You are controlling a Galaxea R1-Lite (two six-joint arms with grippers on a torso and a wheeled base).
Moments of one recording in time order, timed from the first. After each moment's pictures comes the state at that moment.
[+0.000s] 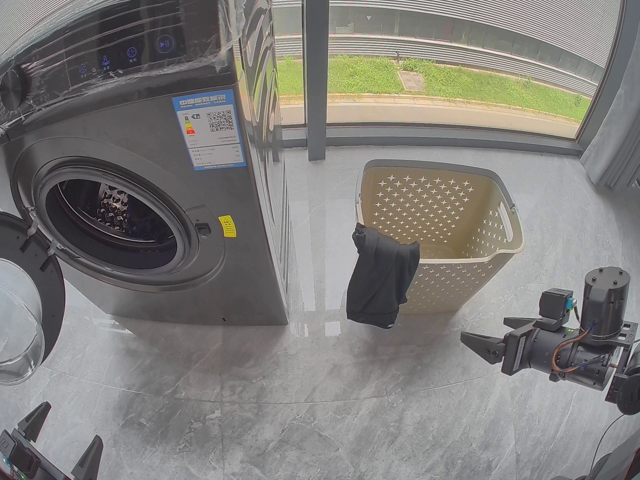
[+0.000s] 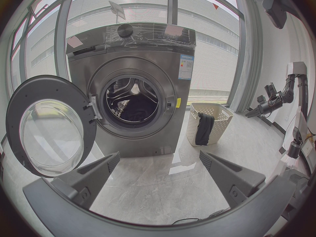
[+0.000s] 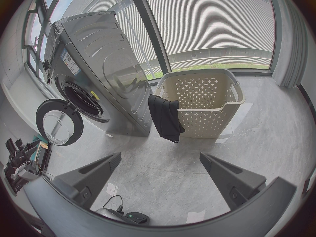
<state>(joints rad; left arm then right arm) -0.12 0.10 -0.02 0.01 -0.01 0.02 0.45 1.49 -0.30 -0.78 -0.02 0.23</state>
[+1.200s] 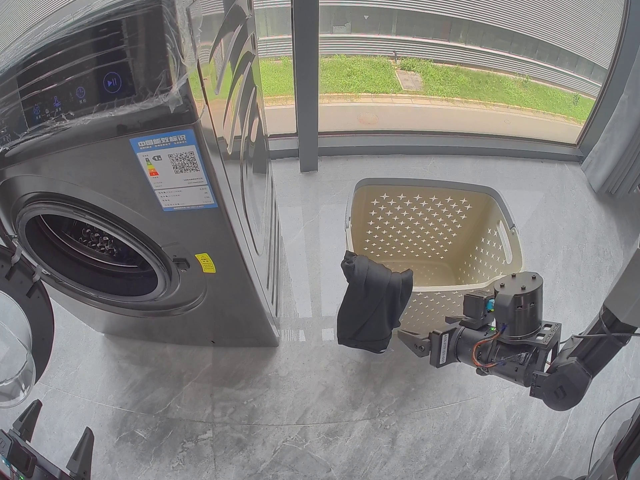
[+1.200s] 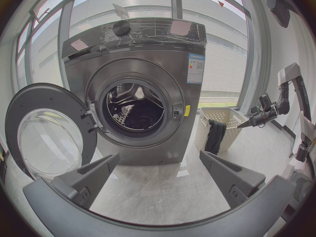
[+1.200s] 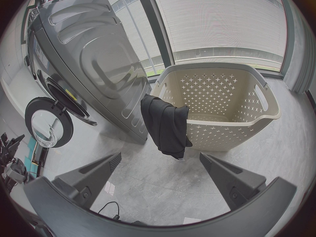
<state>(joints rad) -0.03 0.08 -0.02 0.01 -0.01 0.02 0.56 1.91 -0.48 -1.00 -0.09 0.23</state>
